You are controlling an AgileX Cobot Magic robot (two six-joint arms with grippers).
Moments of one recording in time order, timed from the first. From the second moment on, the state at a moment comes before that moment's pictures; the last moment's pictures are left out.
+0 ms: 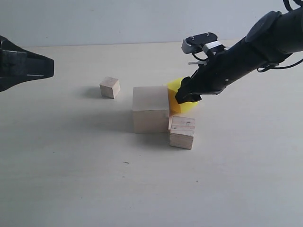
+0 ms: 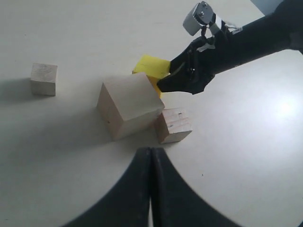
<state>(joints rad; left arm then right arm) -0.57 0.94 -0.78 -0.37 0.55 0.05 0.28 1.96 -1.16 0.78 0.52 -0.95</state>
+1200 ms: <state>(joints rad) -0.57 0.94 -0.78 -0.32 0.51 0.05 0.28 1.90 -1.16 0.10 0.69 -0.29</state>
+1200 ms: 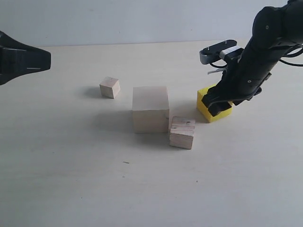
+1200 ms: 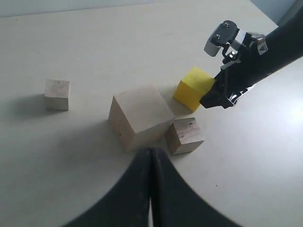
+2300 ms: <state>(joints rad) -0.57 0.94 -0.78 -0.31 0.50 0.05 0.28 1.80 -1.35 0.13 0.85 -0.30</state>
